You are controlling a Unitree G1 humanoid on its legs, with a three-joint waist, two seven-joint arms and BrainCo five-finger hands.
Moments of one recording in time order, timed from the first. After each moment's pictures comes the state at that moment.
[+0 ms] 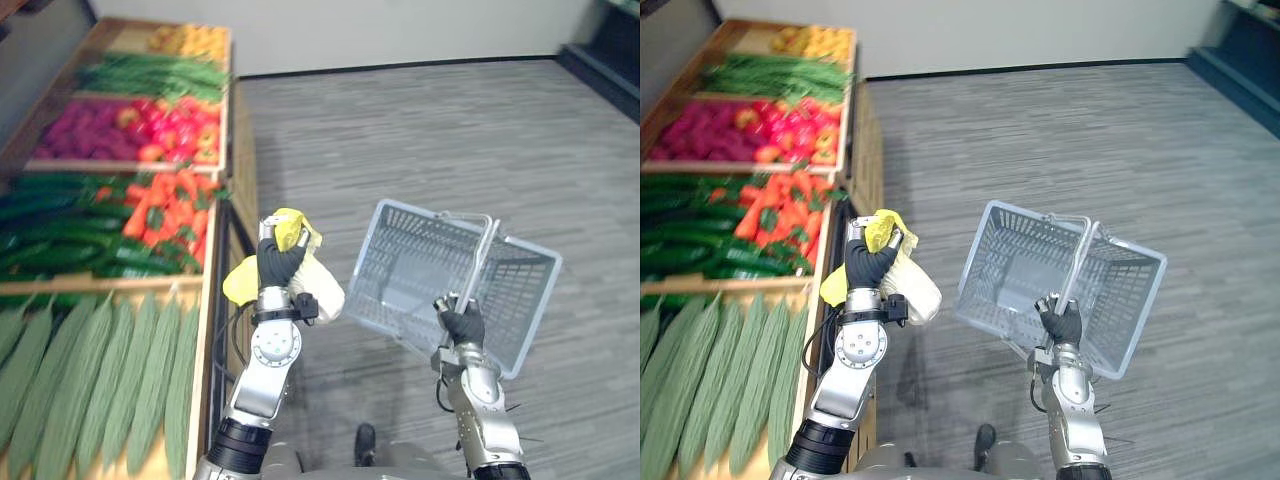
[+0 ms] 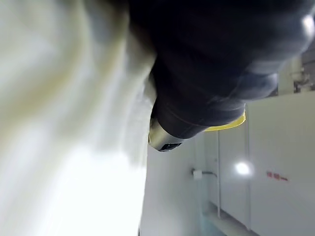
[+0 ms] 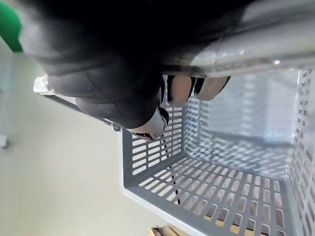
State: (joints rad) left arm -0.09 -0.03 -0.26 -0.12 0.26 -0.16 0.44; right arm 0.10 -0.07 0.00 0.05 0.23 -0.11 -0.17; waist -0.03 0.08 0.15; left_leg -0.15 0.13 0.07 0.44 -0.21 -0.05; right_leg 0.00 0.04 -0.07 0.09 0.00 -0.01
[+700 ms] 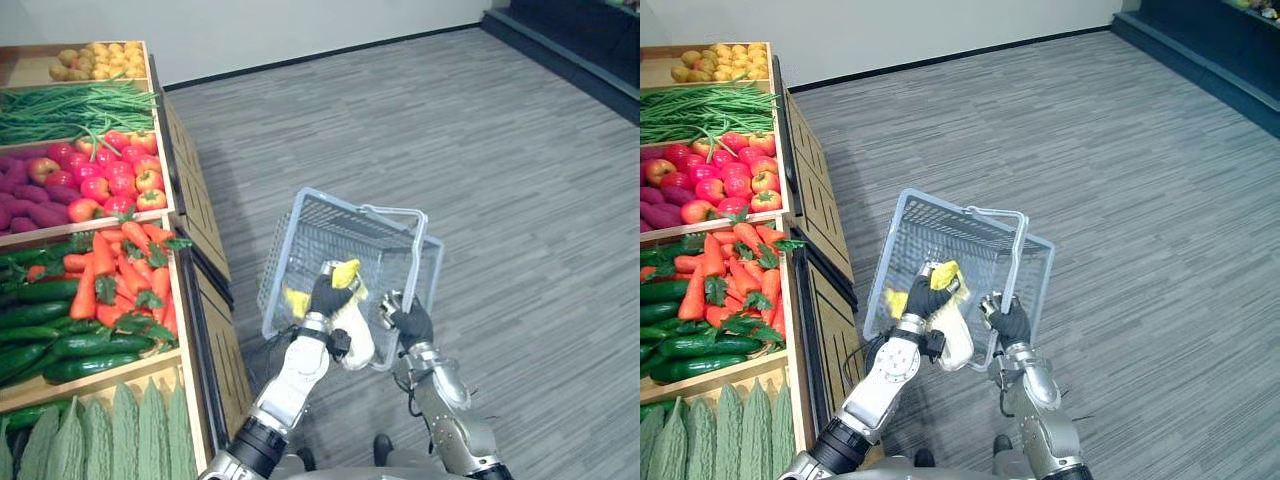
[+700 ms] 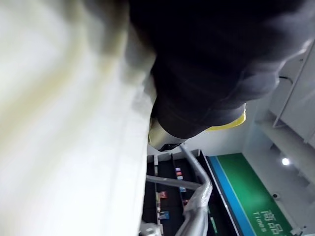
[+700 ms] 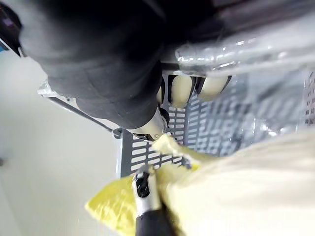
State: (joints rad) left arm -0.12 0.02 -0.47 0.20 0.23 -0.09 0.28; right arm 0.16 -0.09 0.30 0.00 0.58 -0.06 -0.01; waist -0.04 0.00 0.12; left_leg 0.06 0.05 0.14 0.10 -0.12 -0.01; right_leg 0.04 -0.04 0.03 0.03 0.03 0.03
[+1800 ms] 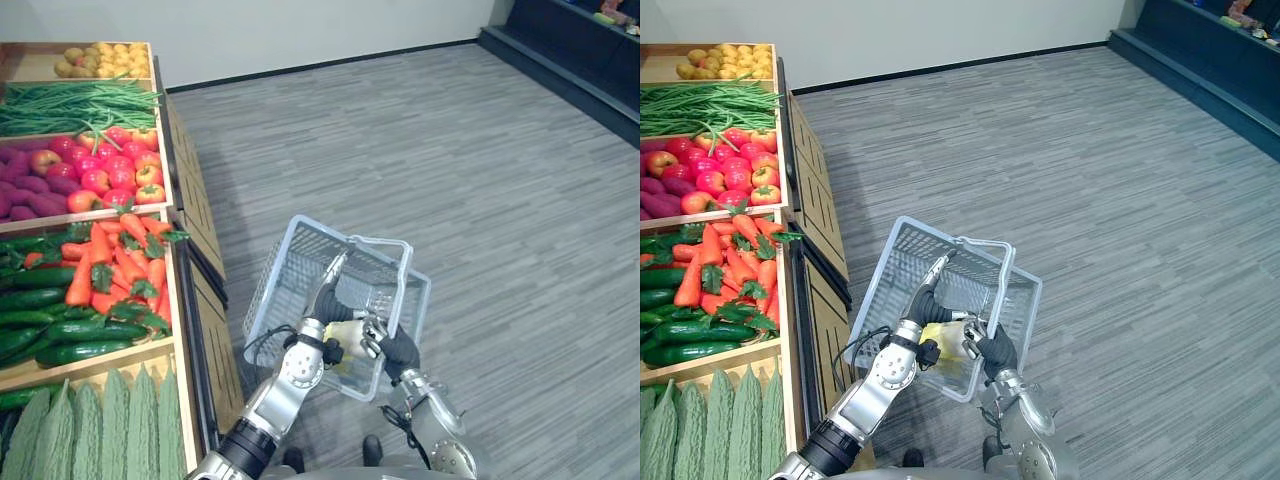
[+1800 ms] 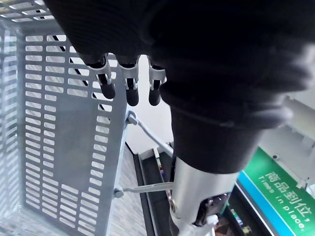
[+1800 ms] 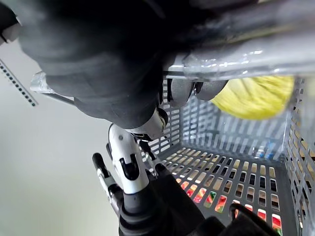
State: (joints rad) left arm -0.09 0.06 -0.46 0.12 0.35 -0.11 0.27; right arm 0.25 -0.09 0.29 -0.01 0.72 -0.03 0.05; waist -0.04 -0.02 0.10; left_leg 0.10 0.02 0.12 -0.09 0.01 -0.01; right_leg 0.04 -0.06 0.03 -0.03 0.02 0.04
